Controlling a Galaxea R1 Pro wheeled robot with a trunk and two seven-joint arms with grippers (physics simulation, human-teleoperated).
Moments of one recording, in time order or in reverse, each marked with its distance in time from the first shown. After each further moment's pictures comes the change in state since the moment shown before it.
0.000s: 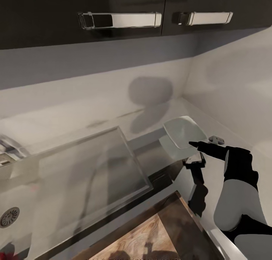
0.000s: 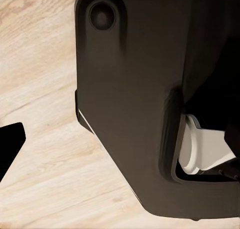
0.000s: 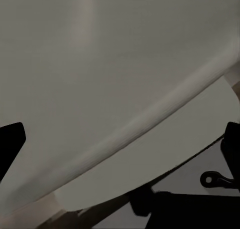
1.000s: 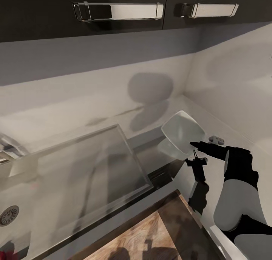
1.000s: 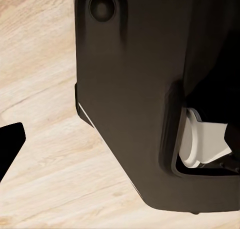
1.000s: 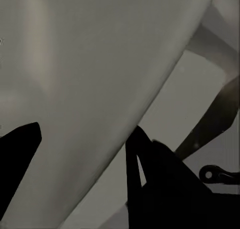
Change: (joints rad) left arm 0.000 0.000 0.000 0.000 0.000 -0.001 0.000; right arm 0.000 0.000 -0.003 0.000 -0.002 0.001 0.001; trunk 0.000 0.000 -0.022
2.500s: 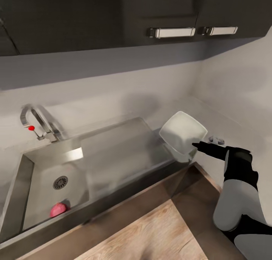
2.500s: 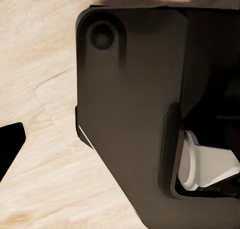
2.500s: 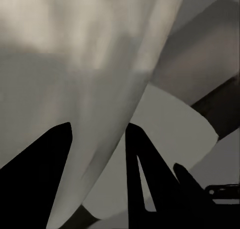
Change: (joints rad) left arm 0.000 0.000 0.000 0.000 0.000 0.000 0.000; right arm 0.000 0.001 0.000 -0.001 0.004 -0.002 0.000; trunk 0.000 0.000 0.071
